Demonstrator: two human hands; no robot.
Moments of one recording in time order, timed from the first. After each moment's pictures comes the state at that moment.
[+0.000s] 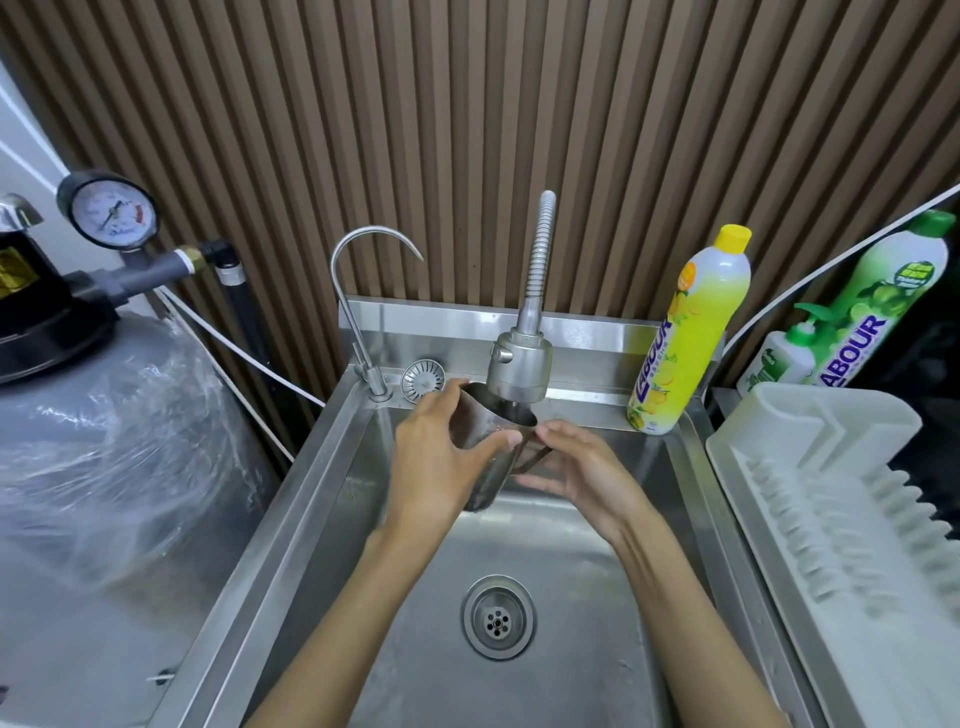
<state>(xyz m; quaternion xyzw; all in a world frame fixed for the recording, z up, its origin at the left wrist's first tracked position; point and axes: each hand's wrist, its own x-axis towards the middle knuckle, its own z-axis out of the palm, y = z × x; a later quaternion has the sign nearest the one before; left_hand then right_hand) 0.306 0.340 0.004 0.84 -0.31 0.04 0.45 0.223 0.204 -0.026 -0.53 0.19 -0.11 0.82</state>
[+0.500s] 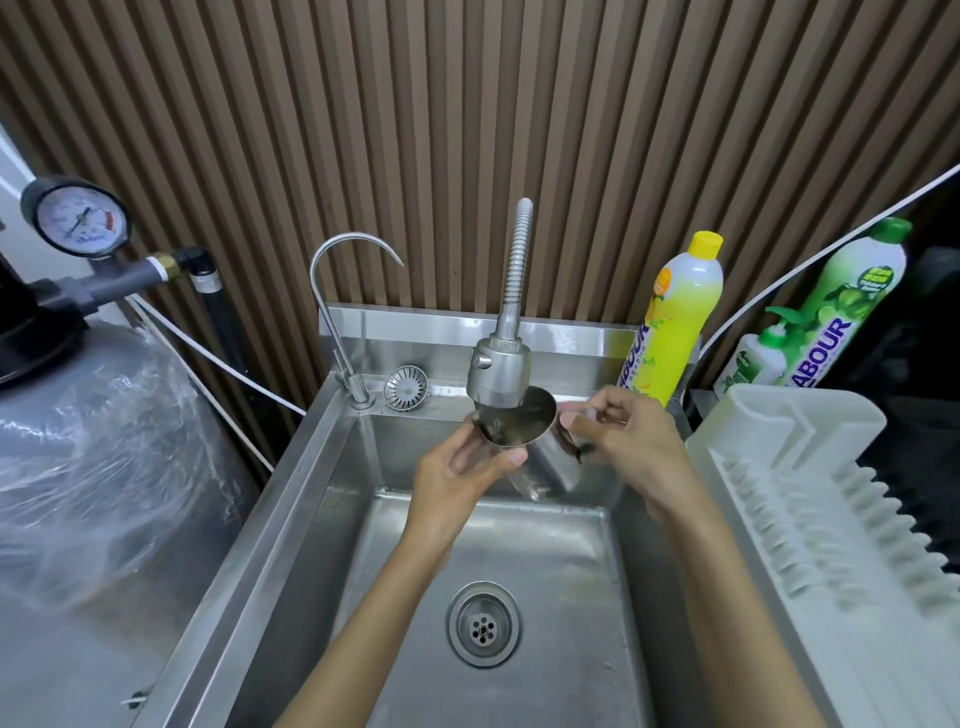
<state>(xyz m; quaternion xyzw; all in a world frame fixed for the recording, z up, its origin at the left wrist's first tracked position) 0.290 0.325 -0.029 0.62 -0.23 -0.26 0.70 0.197 0.184 0.018 -0.75 0.31 -0.26 0.52</state>
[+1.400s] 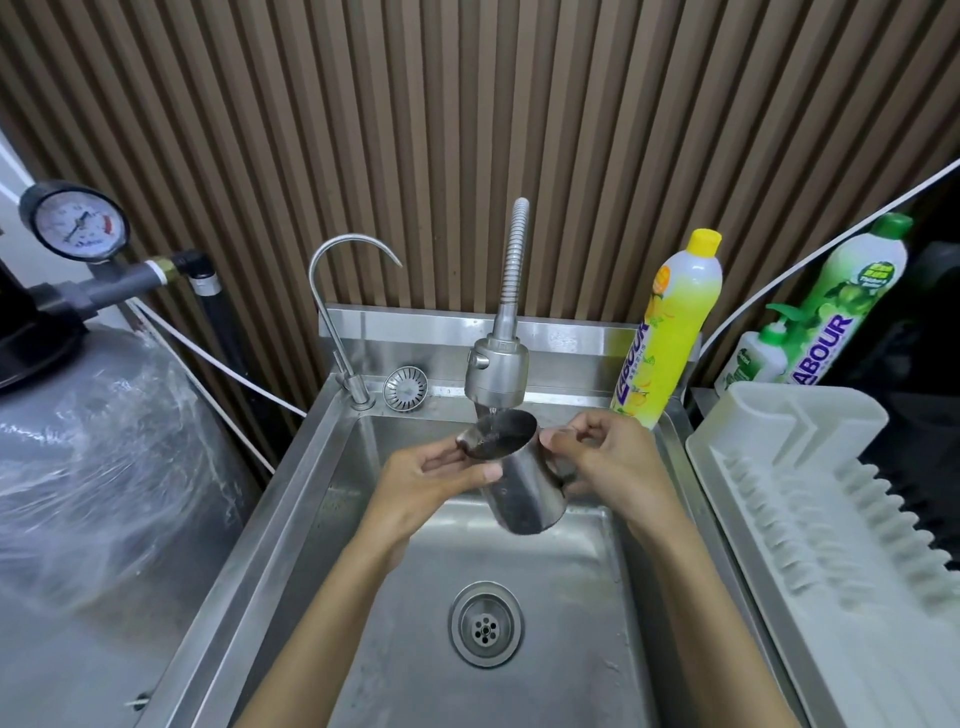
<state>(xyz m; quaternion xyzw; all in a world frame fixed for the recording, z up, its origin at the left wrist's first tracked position) 0.315 0.346 -0.029 0.67 -0.25 -0.30 0.64 0.196 0.203 0.011 -0.76 0.33 -0.22 0.52</state>
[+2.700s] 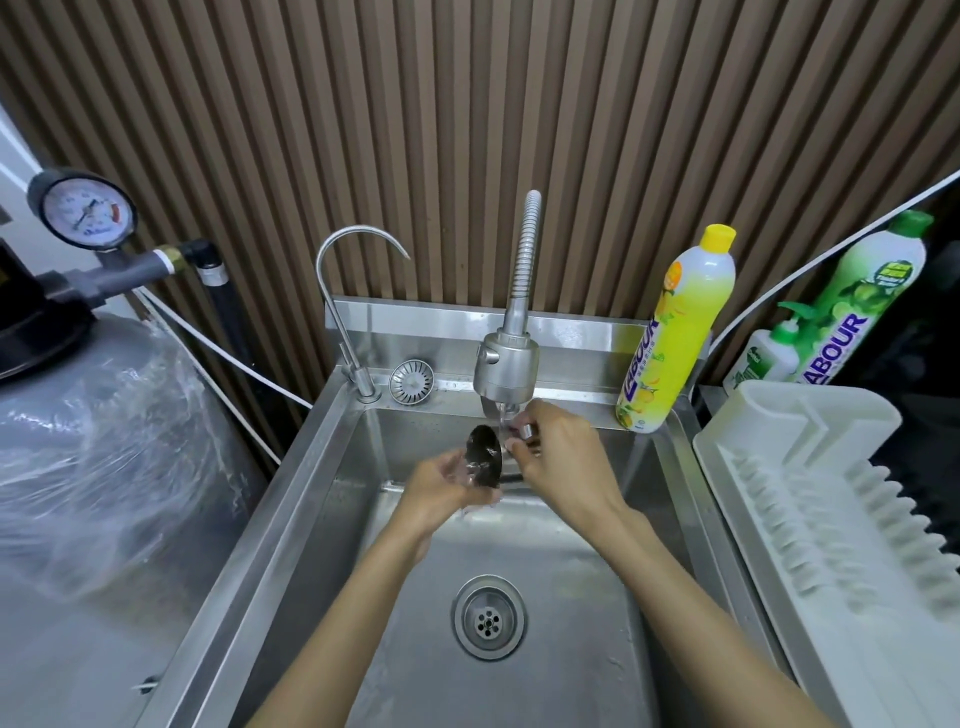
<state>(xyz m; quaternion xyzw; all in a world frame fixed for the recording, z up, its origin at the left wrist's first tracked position) 0.324 0.328 -0.066 0.70 -0.19 -0.34 0.60 0.231 0.217 -0.011 -0.92 0.23 -0.22 0.22</state>
